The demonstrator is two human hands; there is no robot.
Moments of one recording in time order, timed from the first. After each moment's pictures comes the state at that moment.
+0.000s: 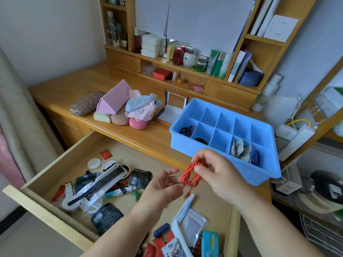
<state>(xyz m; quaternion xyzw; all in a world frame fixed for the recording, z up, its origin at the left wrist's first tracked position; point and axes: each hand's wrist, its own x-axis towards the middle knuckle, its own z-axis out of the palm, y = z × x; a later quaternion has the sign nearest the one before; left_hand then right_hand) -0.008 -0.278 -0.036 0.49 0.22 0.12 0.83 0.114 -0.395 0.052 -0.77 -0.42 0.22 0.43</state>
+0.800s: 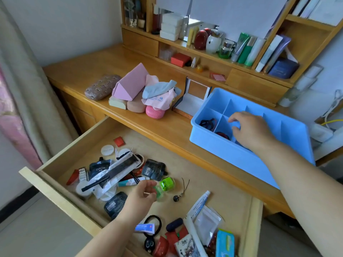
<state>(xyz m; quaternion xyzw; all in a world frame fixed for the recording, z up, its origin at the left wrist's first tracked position) -0.058 -0.227 -0.114 0.67 0.43 0.10 0.60 0.234 -0.330 0.048 -0.91 -0.40 -0.03 0.09</state>
